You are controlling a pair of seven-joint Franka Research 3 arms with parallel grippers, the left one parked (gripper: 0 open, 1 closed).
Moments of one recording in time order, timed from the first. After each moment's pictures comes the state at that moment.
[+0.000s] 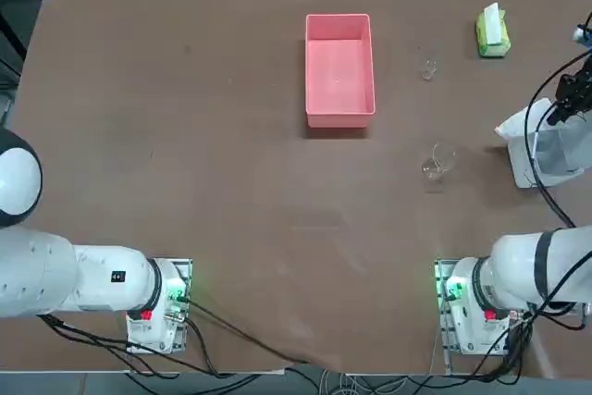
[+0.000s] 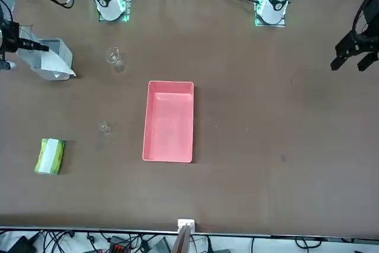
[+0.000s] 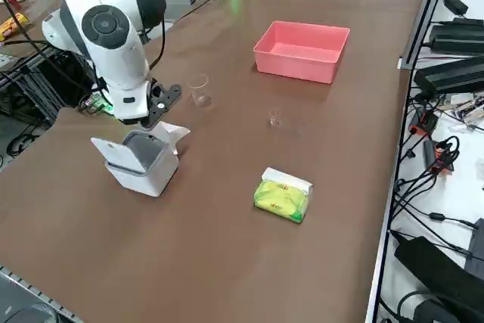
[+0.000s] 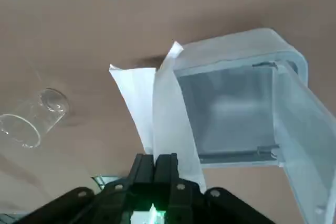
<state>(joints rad) -0.20 0.04 -0.37 -2.11 0.03 1.68 -0.38</state>
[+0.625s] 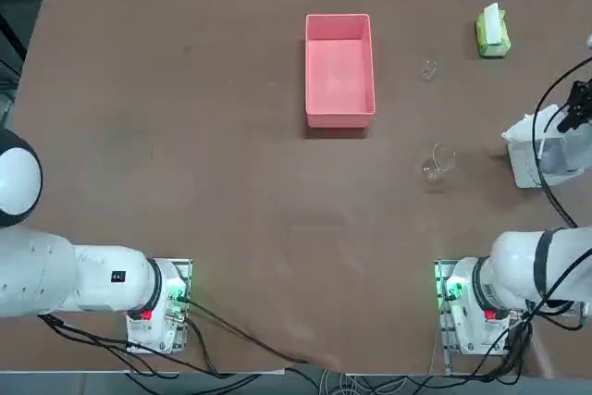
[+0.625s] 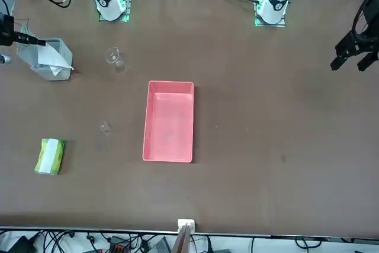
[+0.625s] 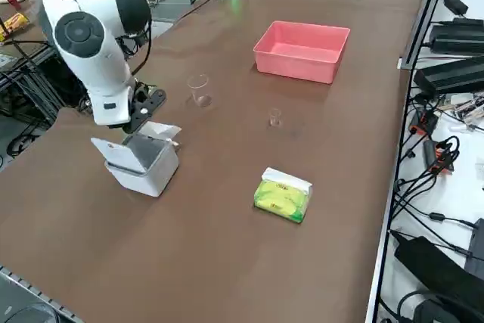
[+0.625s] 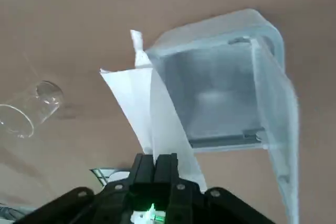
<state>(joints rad) -0.28 0.03 -0.37 -2.11 0.02 1.66 -0.43</state>
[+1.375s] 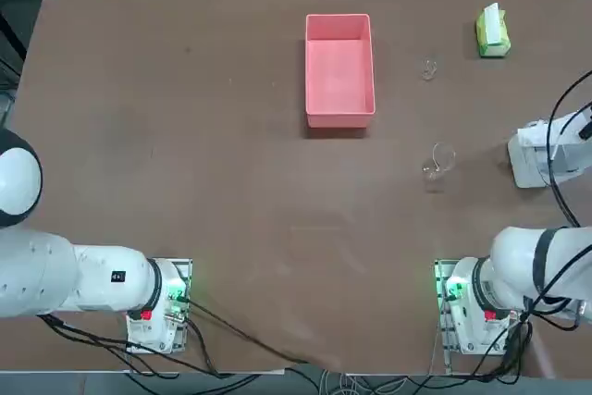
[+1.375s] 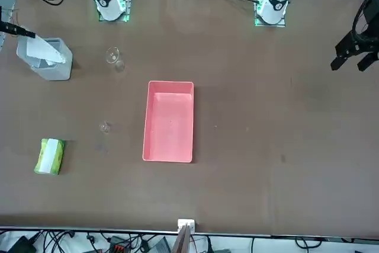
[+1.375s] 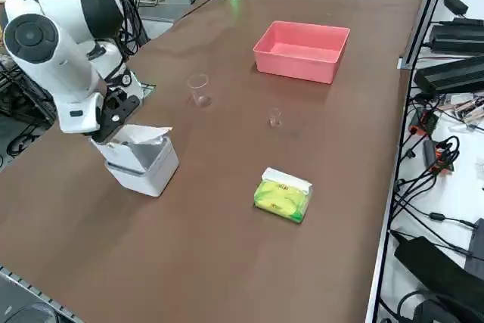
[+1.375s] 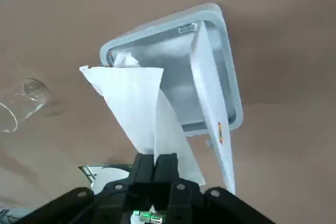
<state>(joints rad) -0.37 0.03 -0.37 -2.07 -0.01 1.65 -0.49</state>
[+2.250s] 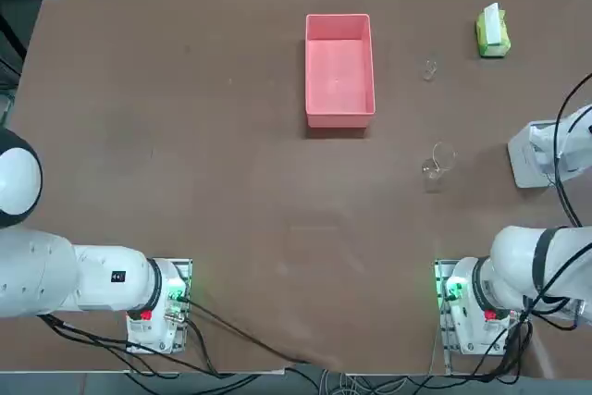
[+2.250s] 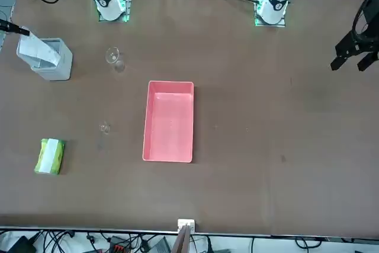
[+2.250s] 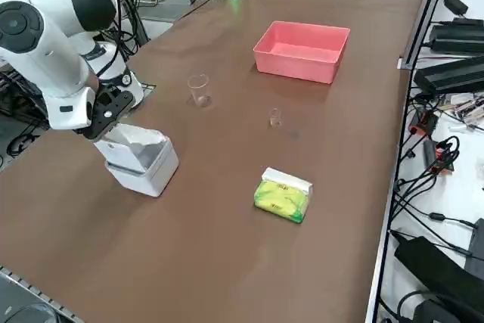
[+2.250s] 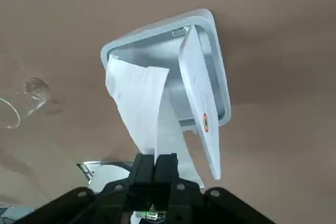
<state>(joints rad) -0.38 0.03 -0.37 -2.02 -0.01 1.61 -0.51</state>
